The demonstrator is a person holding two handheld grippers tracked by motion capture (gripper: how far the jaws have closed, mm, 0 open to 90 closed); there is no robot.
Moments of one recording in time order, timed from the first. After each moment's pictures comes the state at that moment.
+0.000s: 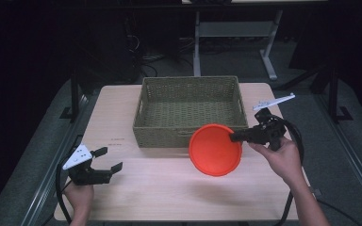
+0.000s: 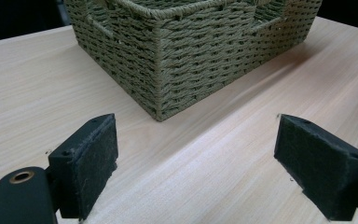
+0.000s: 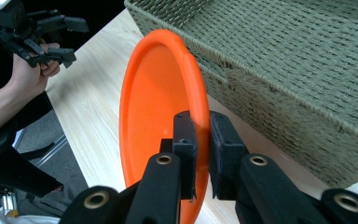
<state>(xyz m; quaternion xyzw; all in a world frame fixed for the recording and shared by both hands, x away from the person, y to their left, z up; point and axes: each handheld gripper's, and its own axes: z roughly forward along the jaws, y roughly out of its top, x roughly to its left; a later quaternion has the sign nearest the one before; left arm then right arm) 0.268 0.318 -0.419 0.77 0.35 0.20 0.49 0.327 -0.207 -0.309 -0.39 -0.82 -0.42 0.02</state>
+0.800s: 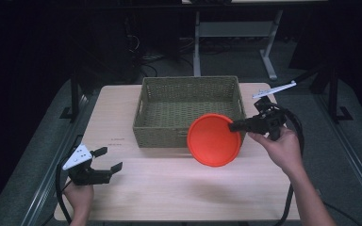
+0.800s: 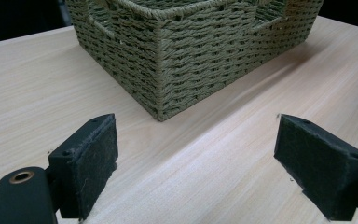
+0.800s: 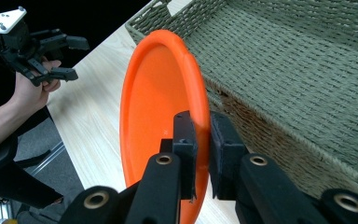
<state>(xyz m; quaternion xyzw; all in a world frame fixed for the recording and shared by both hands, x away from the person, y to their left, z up) 0.268 0.318 -0.419 0.77 0.35 0.20 0.49 0.339 -0.202 -0.284 -0.40 -0.81 -0.43 0.01</state>
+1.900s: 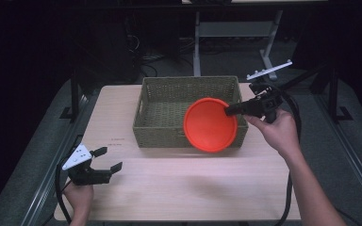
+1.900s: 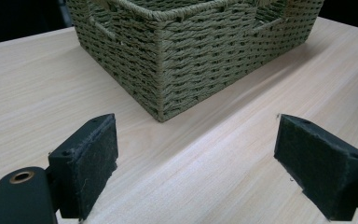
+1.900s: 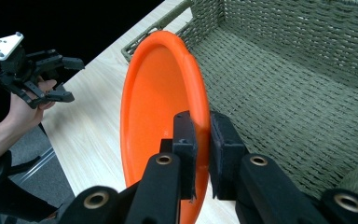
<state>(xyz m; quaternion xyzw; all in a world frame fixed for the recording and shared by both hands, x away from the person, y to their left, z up) 0.268 0.318 -0.419 0.77 0.35 0.20 0.49 0.362 -0.187 -0.246 -0.40 -0.82 -0.42 -0.01</state>
